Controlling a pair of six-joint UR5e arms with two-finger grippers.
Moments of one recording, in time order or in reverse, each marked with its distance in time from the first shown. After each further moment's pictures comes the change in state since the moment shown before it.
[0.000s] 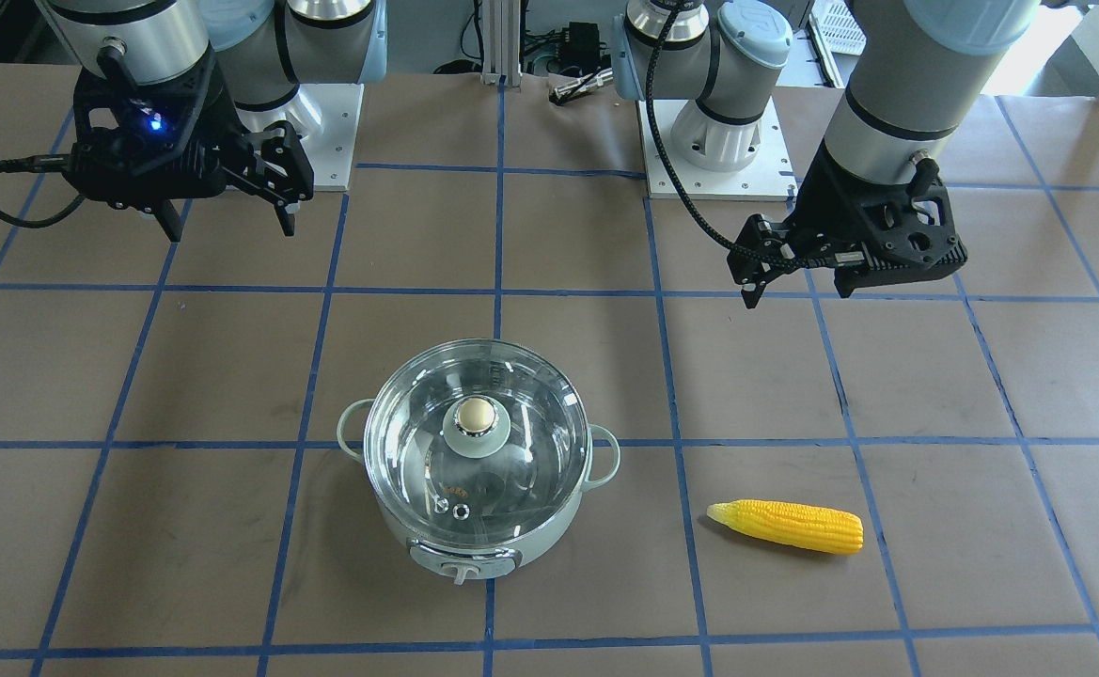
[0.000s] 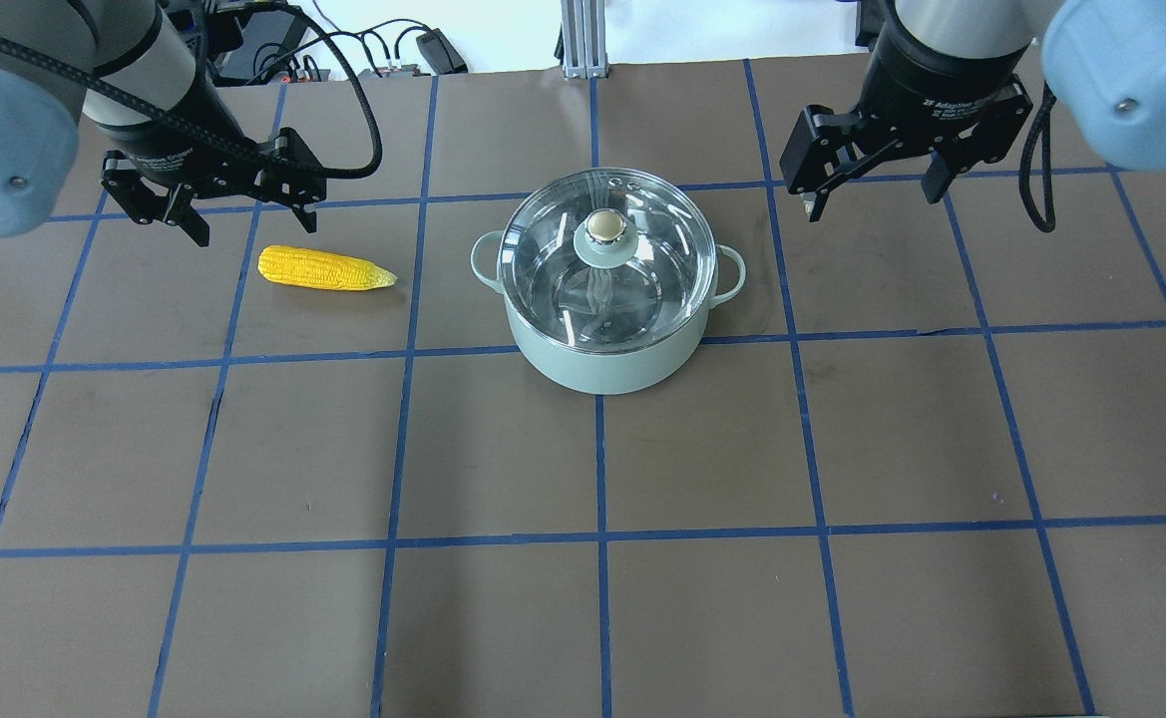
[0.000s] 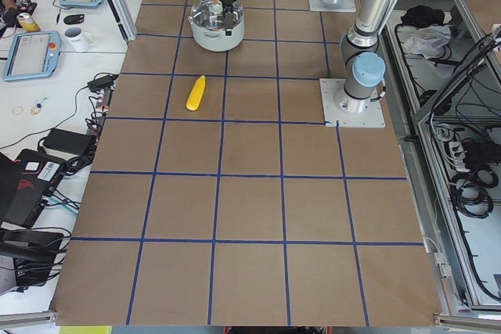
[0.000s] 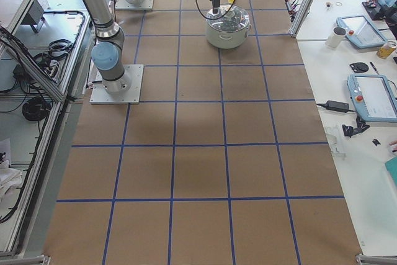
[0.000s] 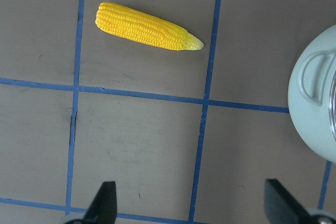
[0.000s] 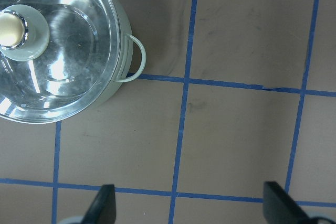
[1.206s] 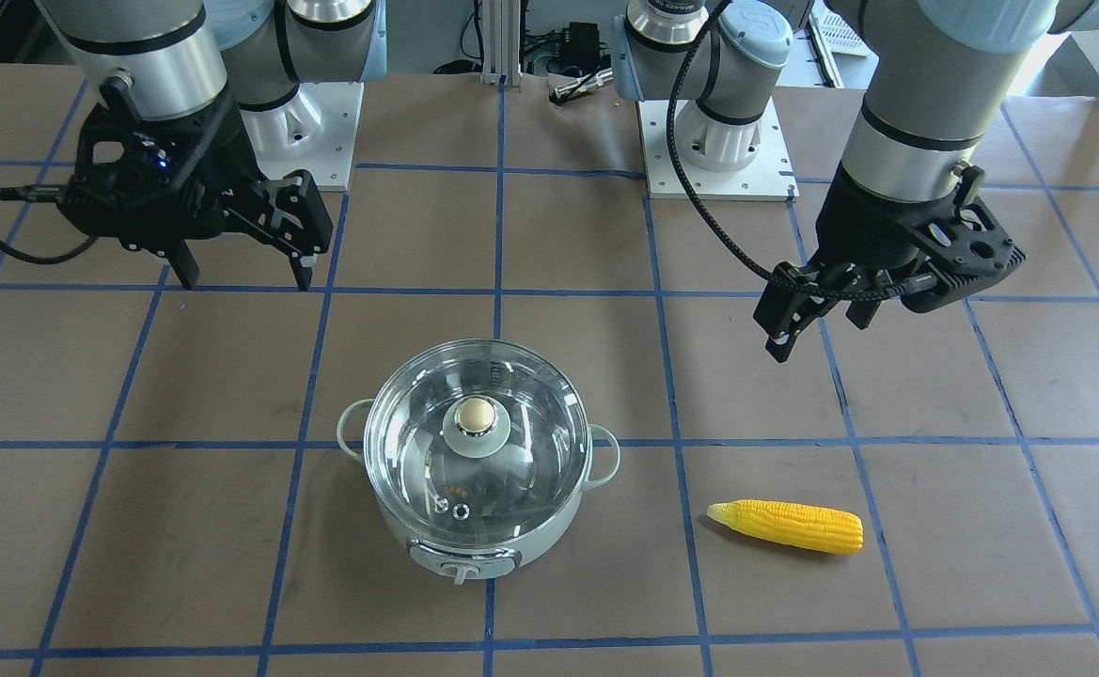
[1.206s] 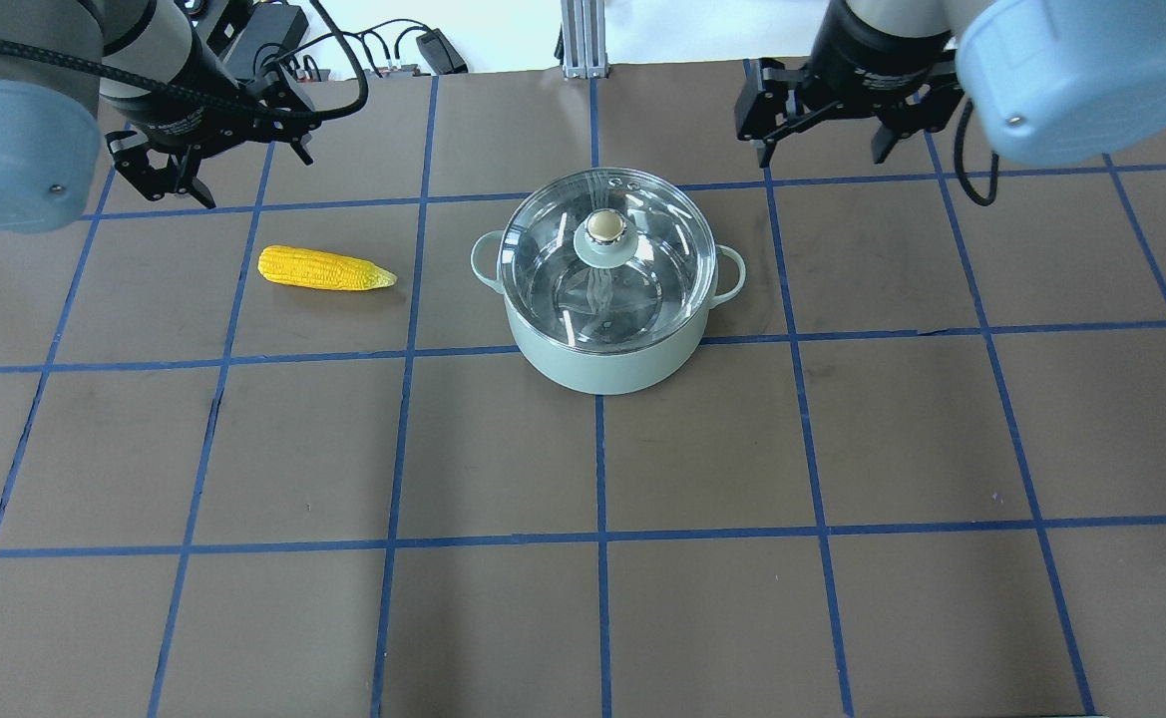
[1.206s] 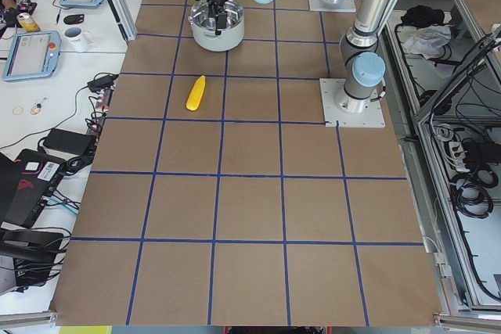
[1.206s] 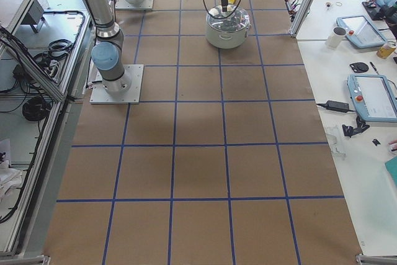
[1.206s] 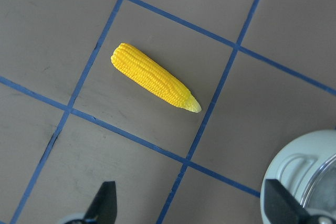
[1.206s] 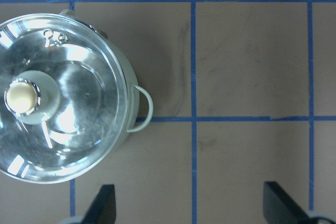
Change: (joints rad) left arm 0.009 -0.030 -0.004 0.192 -0.004 -0.319; right arm 0.036 0.067 -0.011 -0.181 0.016 0.157
